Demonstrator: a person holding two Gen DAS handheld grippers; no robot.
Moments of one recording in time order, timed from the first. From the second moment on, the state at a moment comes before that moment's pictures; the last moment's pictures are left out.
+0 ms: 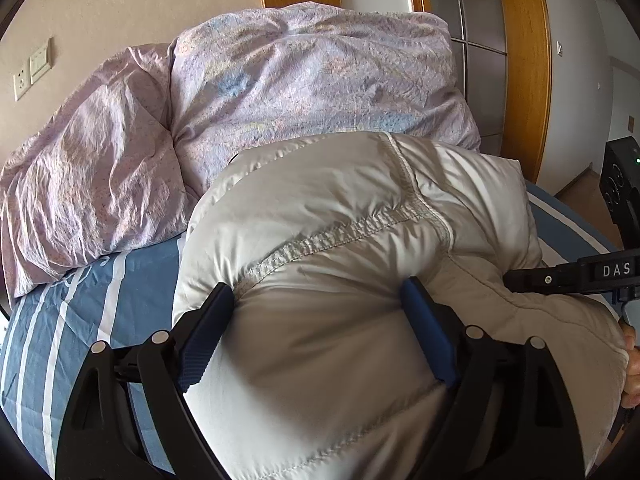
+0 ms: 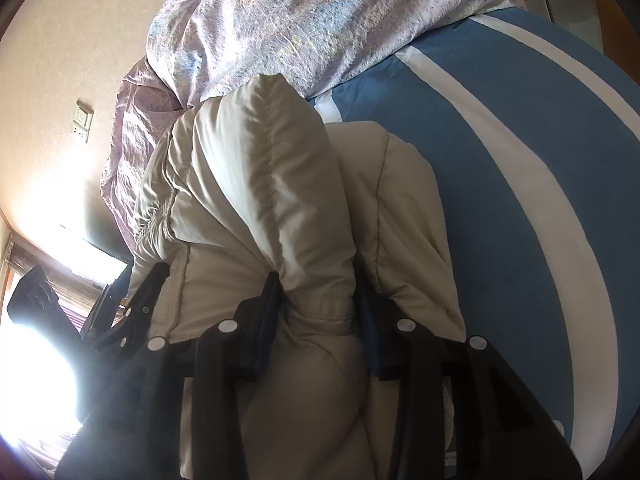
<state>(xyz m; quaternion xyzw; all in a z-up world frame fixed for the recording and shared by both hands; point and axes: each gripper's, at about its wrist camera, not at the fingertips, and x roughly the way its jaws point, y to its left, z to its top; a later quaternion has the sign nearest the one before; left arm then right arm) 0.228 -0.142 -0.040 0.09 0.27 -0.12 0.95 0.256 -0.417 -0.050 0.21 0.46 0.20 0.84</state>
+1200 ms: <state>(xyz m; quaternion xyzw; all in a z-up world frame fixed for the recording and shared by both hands) 0.271 -0.089 -0.024 0.05 0.32 -0.08 0.94 0.290 -0.422 -0.040 0.22 0.45 0.11 0.86</state>
